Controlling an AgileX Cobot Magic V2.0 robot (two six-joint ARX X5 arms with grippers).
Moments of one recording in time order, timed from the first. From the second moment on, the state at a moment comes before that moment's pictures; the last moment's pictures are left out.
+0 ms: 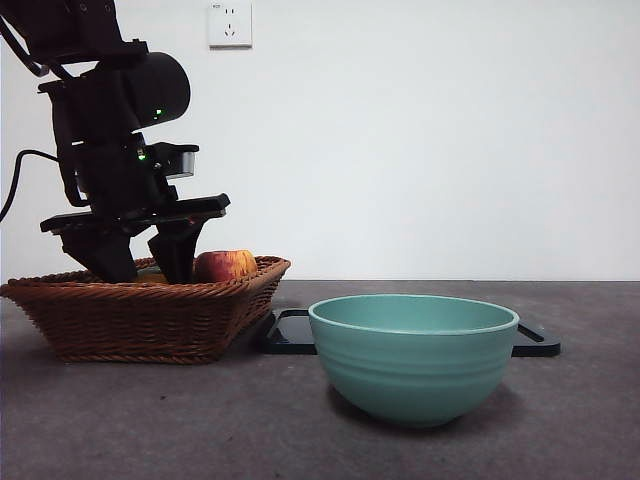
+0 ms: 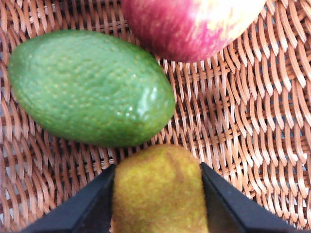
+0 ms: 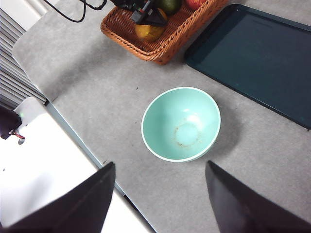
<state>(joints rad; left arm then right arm) -0.37 1.79 1.25 -0.56 0.02 -0.12 0.26 0.74 0.97 -1.03 -0.60 -0.08</state>
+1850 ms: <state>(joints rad) -0.95 1.82 1.25 -0.42 0.08 -0.15 0.26 0.74 0.97 -1.04 -0.60 -0.08</state>
